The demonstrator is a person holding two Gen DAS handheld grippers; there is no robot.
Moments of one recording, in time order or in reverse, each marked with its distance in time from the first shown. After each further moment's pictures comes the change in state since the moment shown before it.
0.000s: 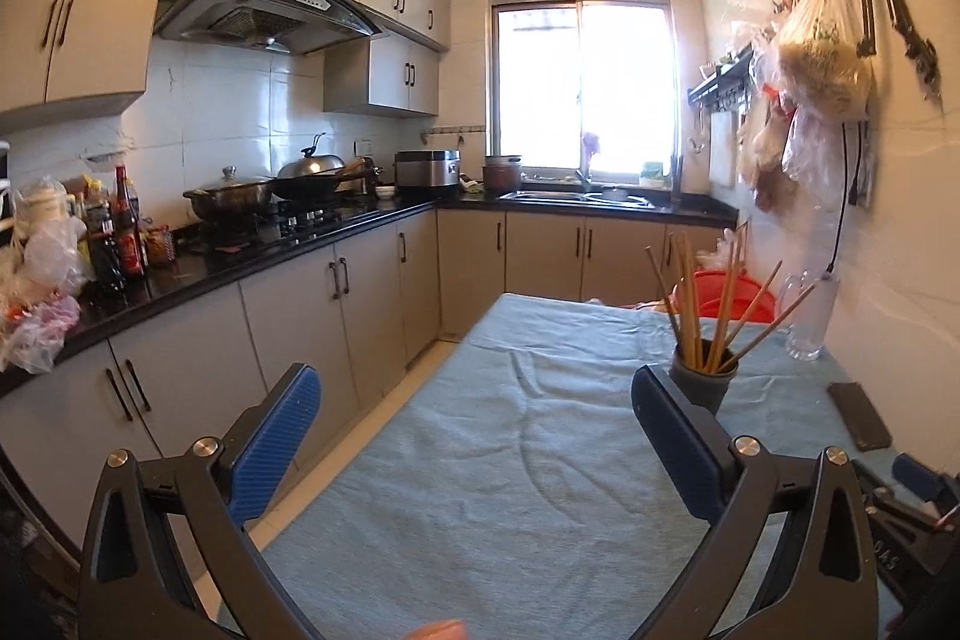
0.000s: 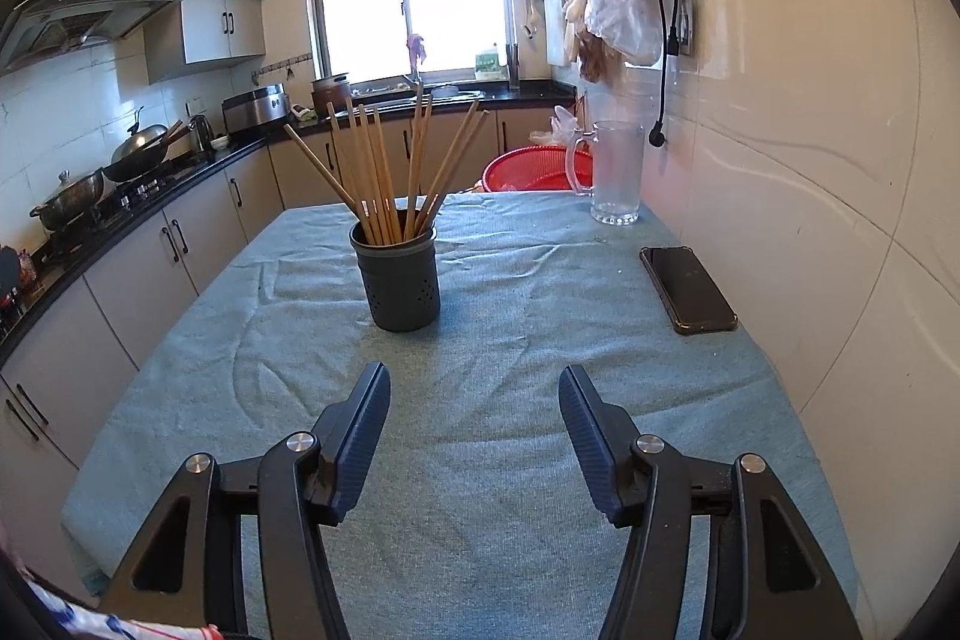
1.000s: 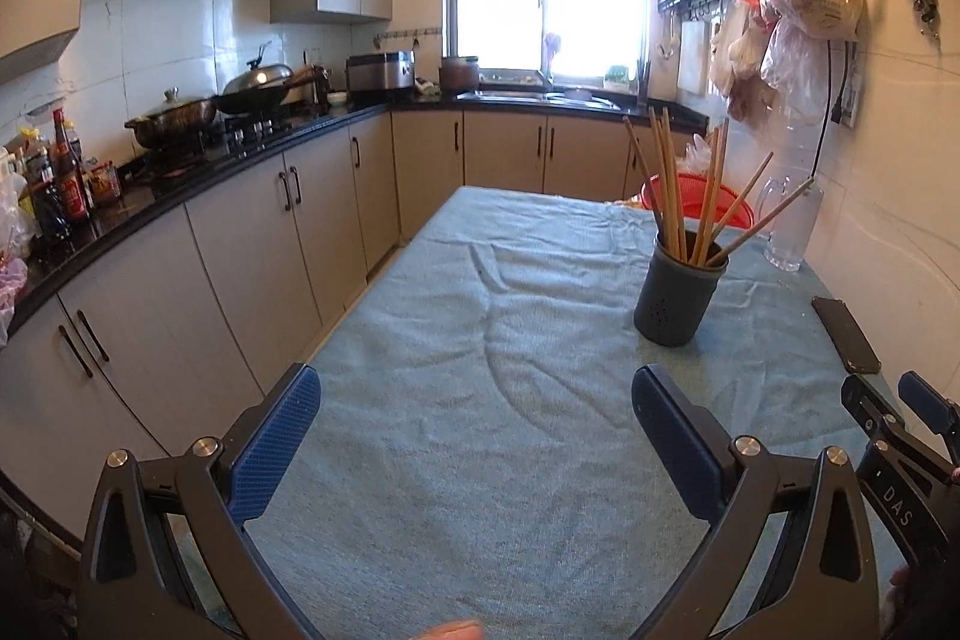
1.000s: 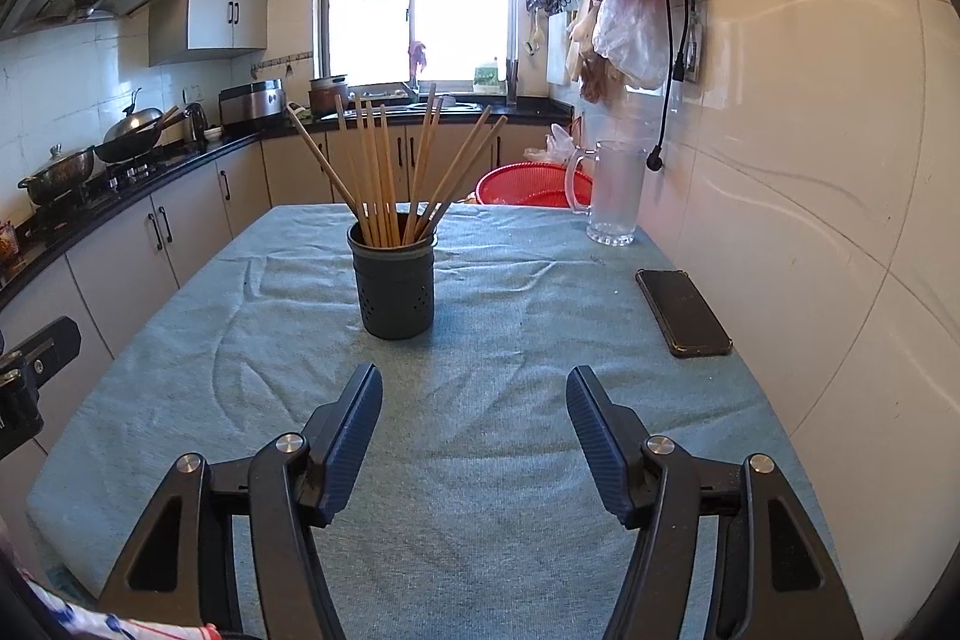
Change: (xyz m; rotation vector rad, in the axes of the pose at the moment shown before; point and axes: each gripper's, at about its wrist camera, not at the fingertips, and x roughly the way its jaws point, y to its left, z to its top) left arm 0.055 -0.010 -0.032 0.040 0.267 -0.103; right arm 0.011 0.022 -0.002 -0.064 -0.034 -0.056
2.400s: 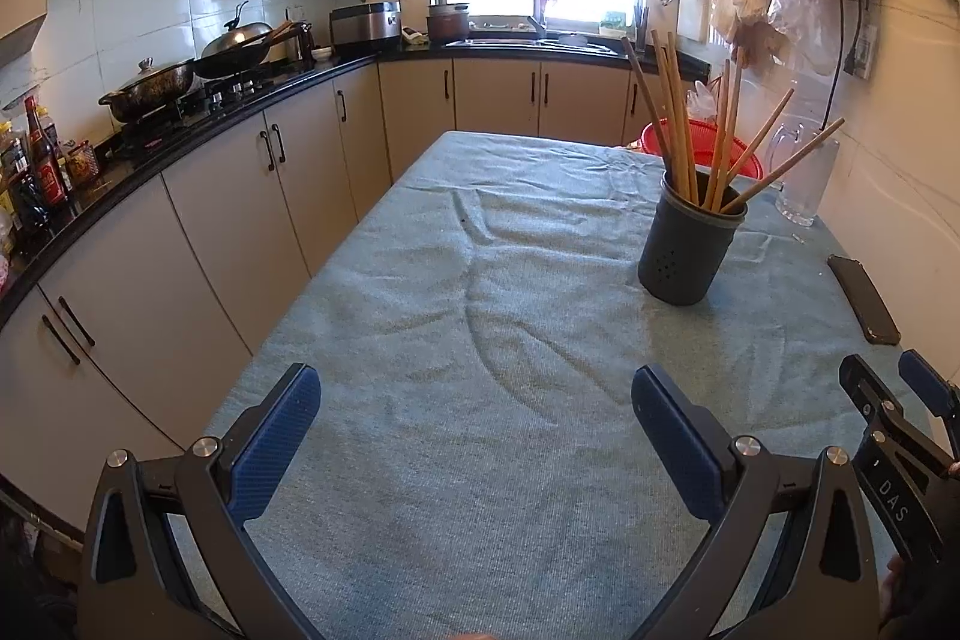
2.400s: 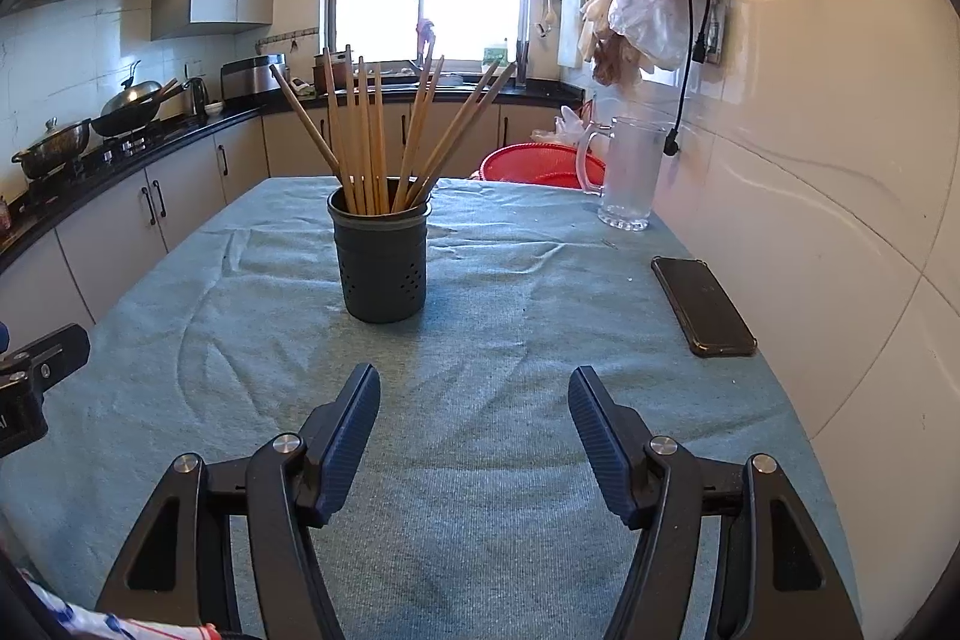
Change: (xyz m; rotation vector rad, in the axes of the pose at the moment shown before) left arm 0.052 -0.016 -0.003 0.030 0.127 -0.002; right arm 0.045 -0.005 -0.006 -0.040 0.036 0.008
